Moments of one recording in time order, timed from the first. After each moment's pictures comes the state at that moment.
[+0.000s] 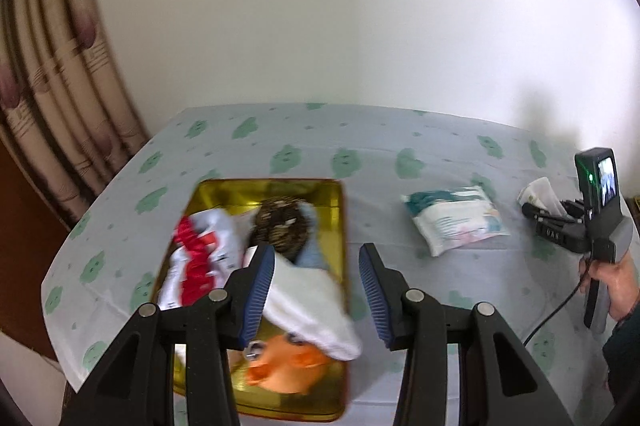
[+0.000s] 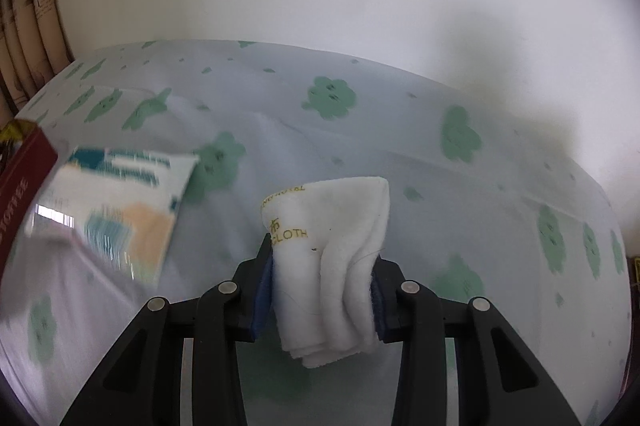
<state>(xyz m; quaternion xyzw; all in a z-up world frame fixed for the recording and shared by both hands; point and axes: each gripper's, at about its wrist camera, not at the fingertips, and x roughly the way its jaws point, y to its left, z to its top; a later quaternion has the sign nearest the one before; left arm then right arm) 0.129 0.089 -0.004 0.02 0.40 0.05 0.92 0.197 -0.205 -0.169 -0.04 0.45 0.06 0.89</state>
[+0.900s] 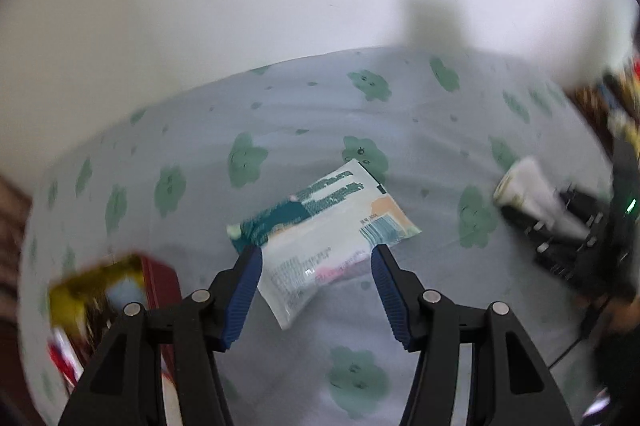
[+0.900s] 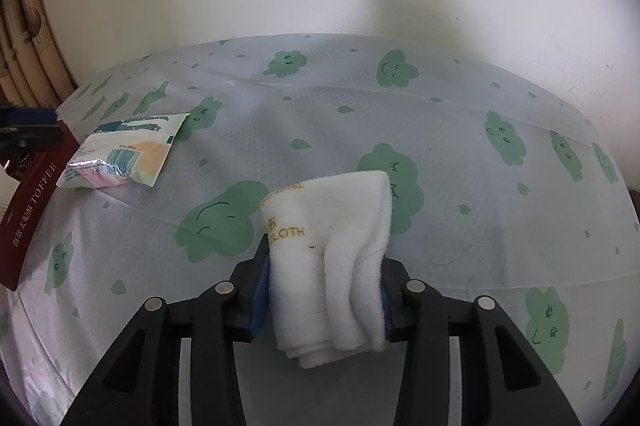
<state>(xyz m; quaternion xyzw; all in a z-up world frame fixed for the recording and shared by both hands) 0.238 -0.035 -0.051 0.14 0.49 -0.16 0.84 0.135 -0.261 -0.173 0.04 0.45 0.06 0.89</state>
